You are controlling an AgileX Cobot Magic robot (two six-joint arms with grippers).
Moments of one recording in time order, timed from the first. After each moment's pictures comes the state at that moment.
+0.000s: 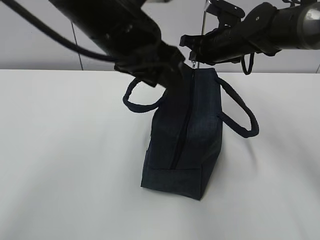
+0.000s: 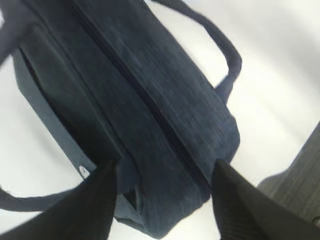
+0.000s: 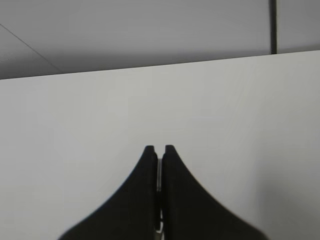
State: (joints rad) left arm -0.70 1.76 -1.54 -0.35 0.87 0.19; right arm 0.22 2.12 -1.64 0.64 0.26 -0.25
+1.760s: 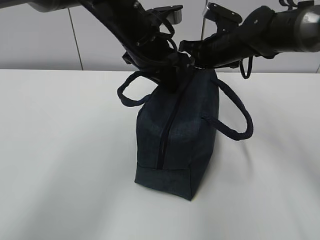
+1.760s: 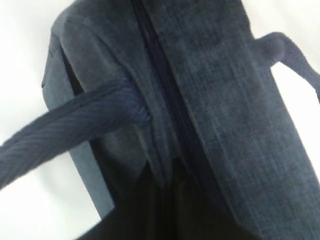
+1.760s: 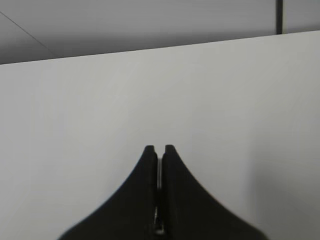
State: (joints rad) left arm -0.59 2.18 -1.99 -0.40 1.07 0.19; right arm 0.22 2.13 -1.64 0.65 0.30 -0.25
